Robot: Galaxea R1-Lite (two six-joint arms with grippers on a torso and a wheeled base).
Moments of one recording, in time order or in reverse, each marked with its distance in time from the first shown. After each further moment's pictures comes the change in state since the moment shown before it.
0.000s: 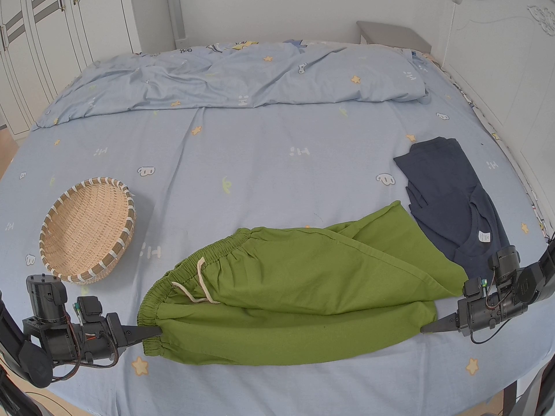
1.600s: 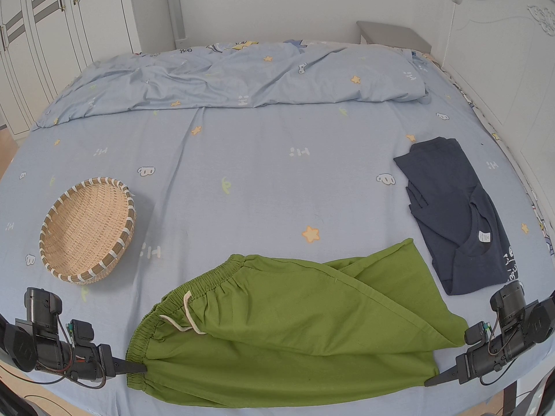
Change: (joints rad) left arm 0.173 -0.113 -0.103 0.697 -0.009 0.445; right arm 0.114 -0.179 0.295 0.020 -0.251 -0.037
